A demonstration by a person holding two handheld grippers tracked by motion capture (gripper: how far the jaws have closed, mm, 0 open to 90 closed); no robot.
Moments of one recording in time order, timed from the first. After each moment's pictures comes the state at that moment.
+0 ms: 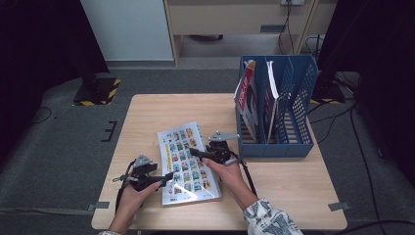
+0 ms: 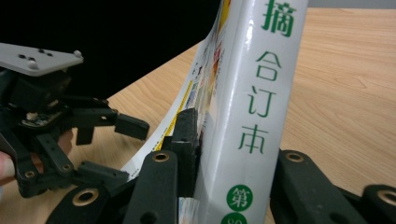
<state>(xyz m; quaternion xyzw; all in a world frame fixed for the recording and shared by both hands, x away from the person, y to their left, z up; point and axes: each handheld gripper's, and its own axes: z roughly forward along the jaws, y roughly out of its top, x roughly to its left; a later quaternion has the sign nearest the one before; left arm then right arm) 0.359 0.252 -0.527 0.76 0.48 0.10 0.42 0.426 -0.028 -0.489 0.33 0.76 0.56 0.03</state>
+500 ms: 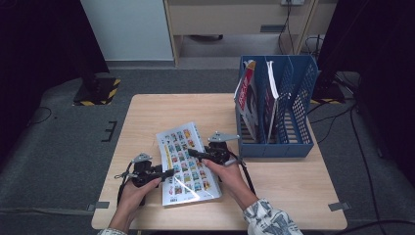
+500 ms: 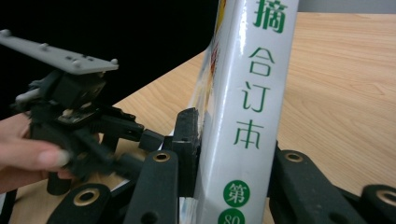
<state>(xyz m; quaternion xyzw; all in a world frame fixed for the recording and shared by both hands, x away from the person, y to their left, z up) 0.372 0.261 -0.535 0.73 0.50 0.04 0.45 0.423 -0.025 -0.488 0.31 0.76 0.57 0.02</state>
